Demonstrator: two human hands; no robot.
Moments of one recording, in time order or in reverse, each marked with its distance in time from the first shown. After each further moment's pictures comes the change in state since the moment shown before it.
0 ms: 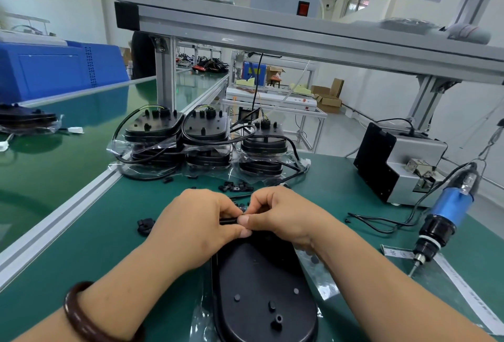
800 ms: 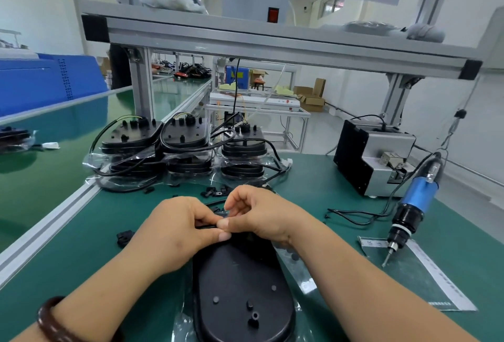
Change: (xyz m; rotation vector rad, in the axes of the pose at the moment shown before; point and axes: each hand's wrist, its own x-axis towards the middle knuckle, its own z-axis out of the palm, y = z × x) left_hand 0.001 0.002 -0.003 -0.130 -0.057 0.065; right_hand 0.000 0.004 -0.001 0.063 0.015 0.005
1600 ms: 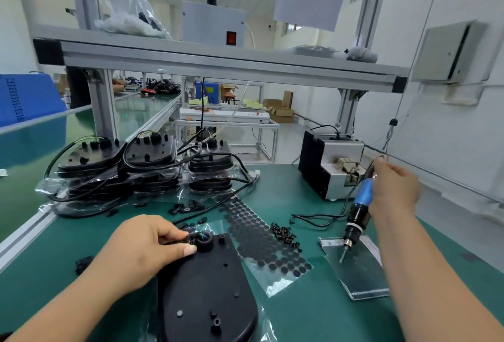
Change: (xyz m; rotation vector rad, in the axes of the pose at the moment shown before) left_hand 0.001 0.000 0.002 -0.006 0.007 -0.054; right_hand -0.088 0.069 -0.180 0.564 1.554 0.086
